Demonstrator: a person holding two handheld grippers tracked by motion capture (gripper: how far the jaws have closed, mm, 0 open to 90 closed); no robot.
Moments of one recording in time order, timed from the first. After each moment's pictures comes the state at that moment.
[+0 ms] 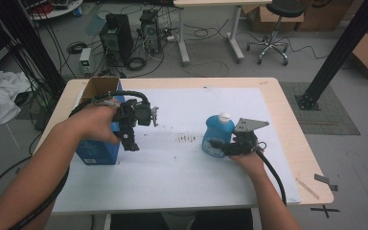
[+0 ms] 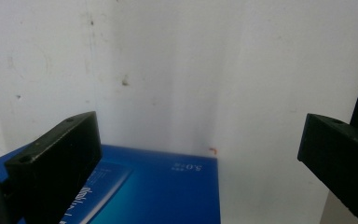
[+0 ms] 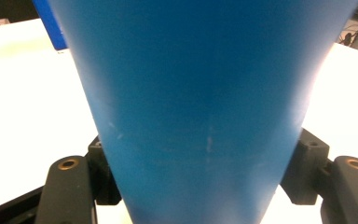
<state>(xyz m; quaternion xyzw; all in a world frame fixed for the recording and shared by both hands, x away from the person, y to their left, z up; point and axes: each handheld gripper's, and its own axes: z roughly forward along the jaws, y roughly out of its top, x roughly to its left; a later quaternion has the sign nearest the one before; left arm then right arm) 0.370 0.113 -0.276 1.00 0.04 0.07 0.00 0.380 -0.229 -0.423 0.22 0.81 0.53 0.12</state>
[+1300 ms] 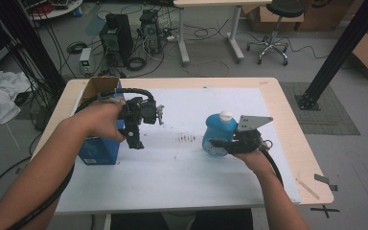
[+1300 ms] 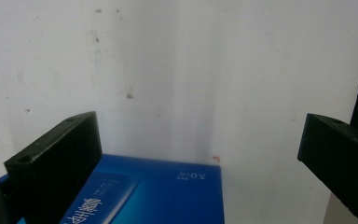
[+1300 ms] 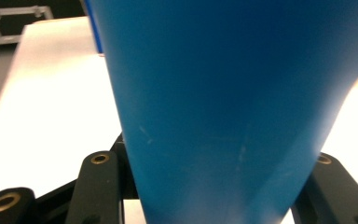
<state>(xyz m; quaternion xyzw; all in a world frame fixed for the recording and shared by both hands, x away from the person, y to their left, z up) 0.371 0.097 -0.269 1.00 0.02 0.07 0.01 0.370 -0.228 -0.388 0.13 0.83 0.53 0.11</state>
